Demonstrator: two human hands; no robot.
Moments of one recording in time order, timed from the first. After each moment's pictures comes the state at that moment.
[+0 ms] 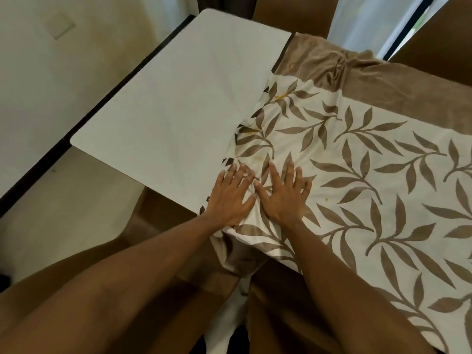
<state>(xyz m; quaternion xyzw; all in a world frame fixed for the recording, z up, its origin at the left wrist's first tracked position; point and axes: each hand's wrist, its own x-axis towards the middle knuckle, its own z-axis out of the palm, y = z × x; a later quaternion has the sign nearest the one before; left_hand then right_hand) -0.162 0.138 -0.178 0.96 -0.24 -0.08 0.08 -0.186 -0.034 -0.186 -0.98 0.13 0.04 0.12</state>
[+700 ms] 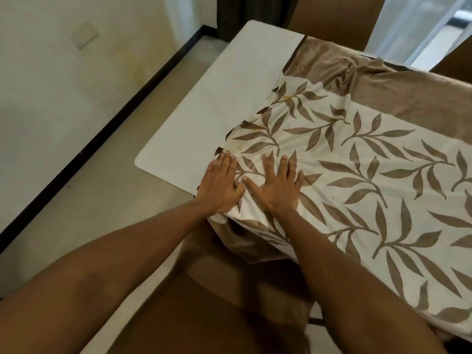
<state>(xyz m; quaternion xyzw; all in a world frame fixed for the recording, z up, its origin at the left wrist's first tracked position) -0.038 0.381 -0.175 0.97 -0.22 -0.09 0.08 -0.075 0.206 -0.173 -0.98 0.13 0.06 0.14</state>
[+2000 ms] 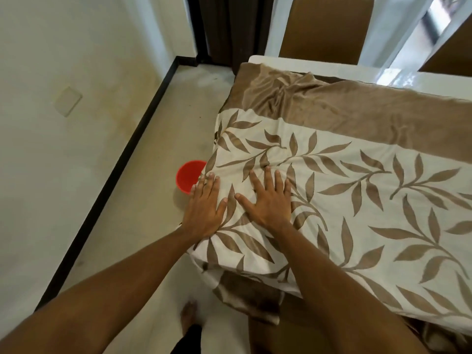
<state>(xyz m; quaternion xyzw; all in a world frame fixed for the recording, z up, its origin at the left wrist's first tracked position) 0.151 0.556 -0.189 0.95 -0.27 -0.07 0.11 0.092 0.360 -0.180 -0.98 0.16 0.04 0.14</state>
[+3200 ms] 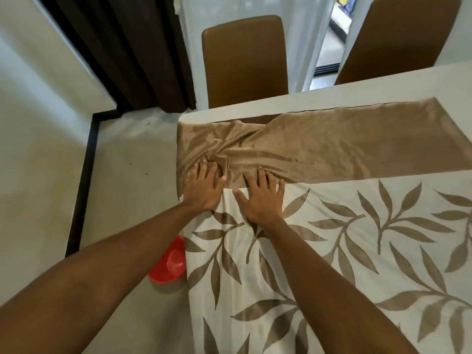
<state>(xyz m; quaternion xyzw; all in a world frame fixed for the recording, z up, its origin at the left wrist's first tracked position) 0.459 0.325 -0.164 0.91 -0.39 -0.14 0.06 0.303 0.219 -0.173 -0.91 0.37 0.00 0.19</state>
